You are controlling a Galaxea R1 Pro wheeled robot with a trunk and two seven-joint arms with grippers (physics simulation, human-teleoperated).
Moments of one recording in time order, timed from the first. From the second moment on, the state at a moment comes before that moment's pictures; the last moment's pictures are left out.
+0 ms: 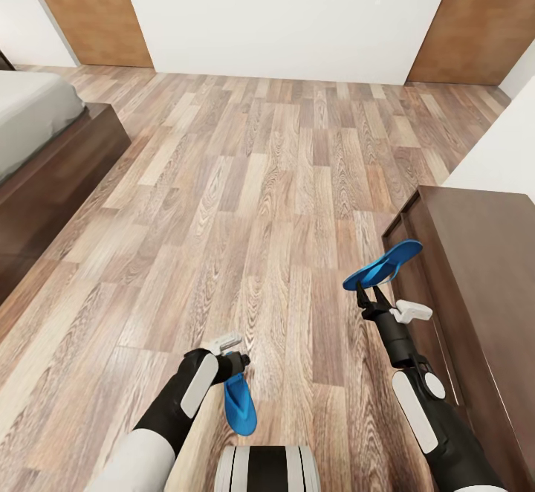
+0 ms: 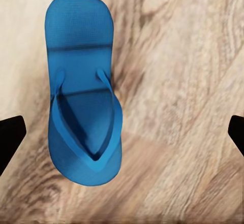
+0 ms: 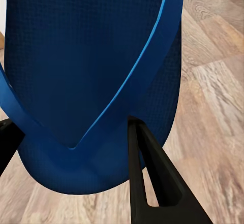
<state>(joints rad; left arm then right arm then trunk) -0.59 -0.17 -0.11 -0.83 0.57 0.66 0.37 -0.40 -0.07 -0.04 -1.18 -0.47 -0.31 0.21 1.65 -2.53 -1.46</state>
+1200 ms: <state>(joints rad) -0.59 -0.17 -0.11 -0.79 0.63 0.65 0.35 -0.40 -0.07 -0.04 -1.18 -0.47 -0.31 0.21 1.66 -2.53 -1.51</state>
